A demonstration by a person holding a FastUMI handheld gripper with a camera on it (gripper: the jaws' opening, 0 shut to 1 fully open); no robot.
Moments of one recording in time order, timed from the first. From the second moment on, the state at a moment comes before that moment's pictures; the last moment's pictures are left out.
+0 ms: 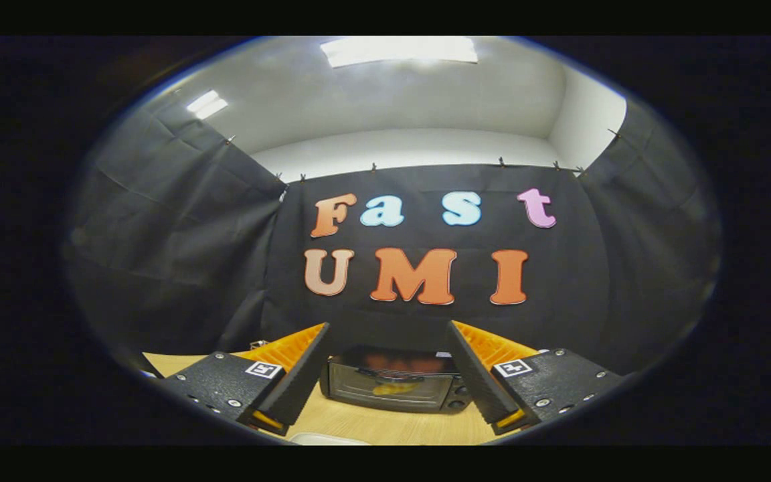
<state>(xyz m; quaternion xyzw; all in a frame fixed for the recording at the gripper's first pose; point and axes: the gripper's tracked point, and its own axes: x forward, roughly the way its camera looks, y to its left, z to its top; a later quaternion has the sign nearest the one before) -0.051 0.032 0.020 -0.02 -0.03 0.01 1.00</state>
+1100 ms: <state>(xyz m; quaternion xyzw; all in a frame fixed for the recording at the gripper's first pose) -0.037 0.033 0.014 -0.01 -0.02 -0.01 1.00</state>
